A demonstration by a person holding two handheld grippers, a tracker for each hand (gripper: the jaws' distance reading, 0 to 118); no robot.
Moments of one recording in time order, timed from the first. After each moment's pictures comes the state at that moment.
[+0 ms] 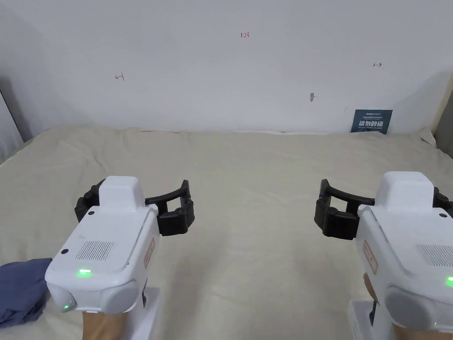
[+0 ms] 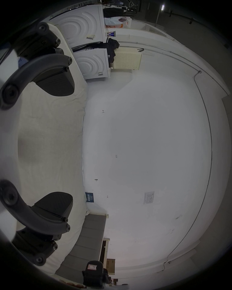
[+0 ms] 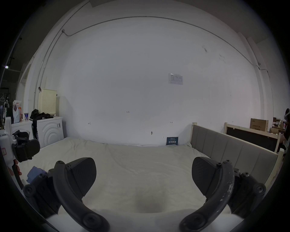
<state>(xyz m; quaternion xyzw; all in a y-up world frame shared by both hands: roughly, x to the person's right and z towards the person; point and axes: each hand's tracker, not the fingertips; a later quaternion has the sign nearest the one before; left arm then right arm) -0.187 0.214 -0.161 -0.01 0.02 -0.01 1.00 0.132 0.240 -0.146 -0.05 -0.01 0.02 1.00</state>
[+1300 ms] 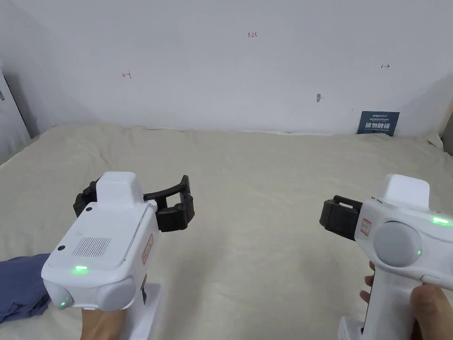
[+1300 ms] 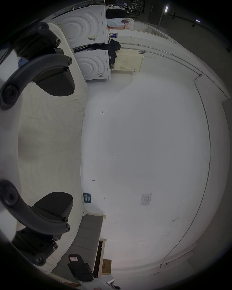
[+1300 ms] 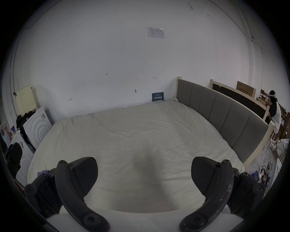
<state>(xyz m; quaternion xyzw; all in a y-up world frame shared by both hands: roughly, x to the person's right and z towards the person) -0.196 0.218 -0.156 0.00 0.03 0.01 1.00 0.123 0.256 -0.168 -0.27 -0.10 -0.05 0.96</state>
